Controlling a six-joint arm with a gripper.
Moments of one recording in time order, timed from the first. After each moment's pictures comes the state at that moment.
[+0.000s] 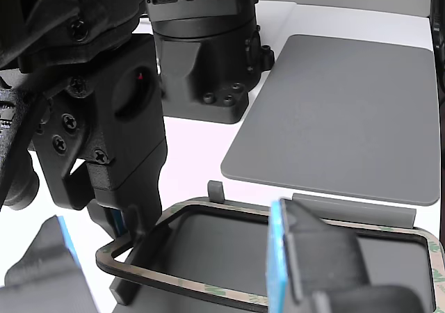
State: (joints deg) arm 13.4 72.7 62.1 94.3 3.4 14.9
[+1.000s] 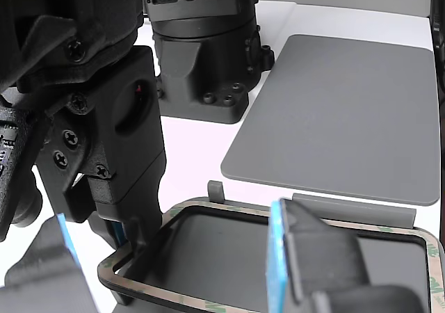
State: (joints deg) arm 13.3 70.8 60.8 94.3 3.2 13.4
